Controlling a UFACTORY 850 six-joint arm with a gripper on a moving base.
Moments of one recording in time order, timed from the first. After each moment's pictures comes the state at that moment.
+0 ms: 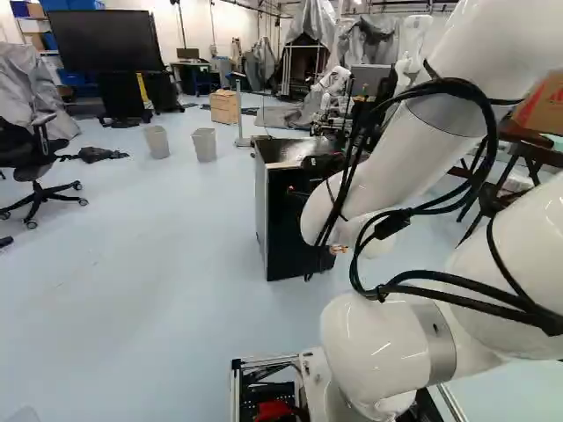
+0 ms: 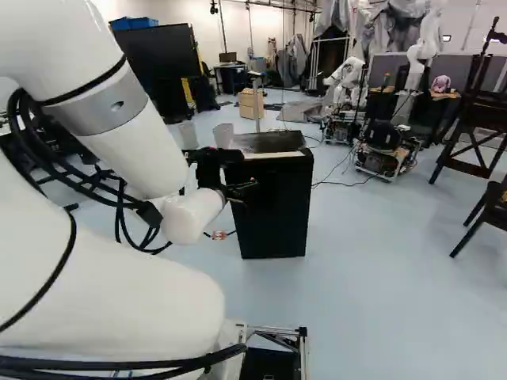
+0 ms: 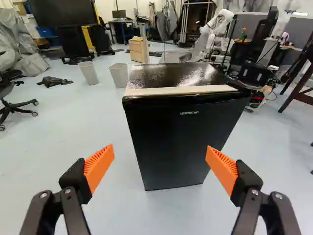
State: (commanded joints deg) arm 0.0 16.0 -5.0 0.0 50.0 0.0
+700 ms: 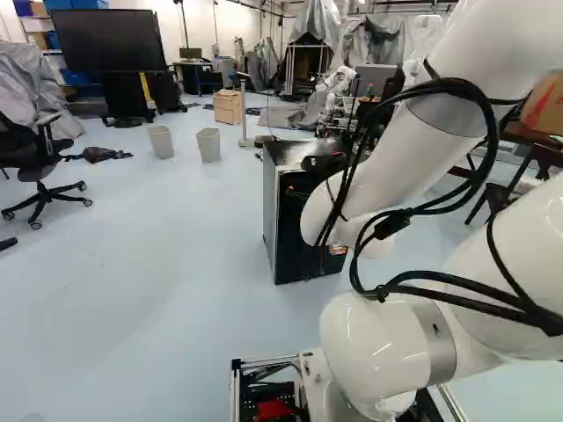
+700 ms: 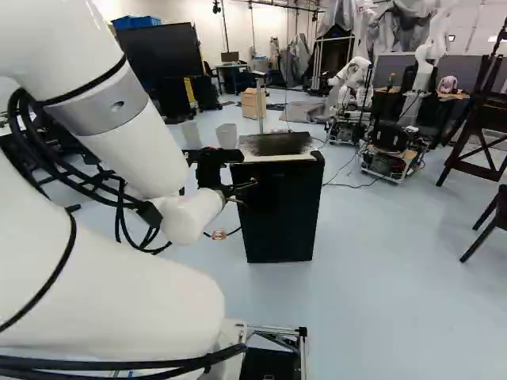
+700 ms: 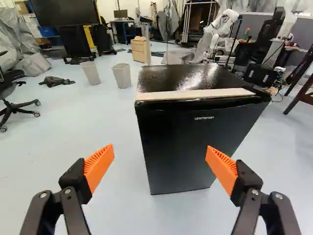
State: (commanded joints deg) arm 0.0 16.0 -5.0 0.0 50.0 0.0
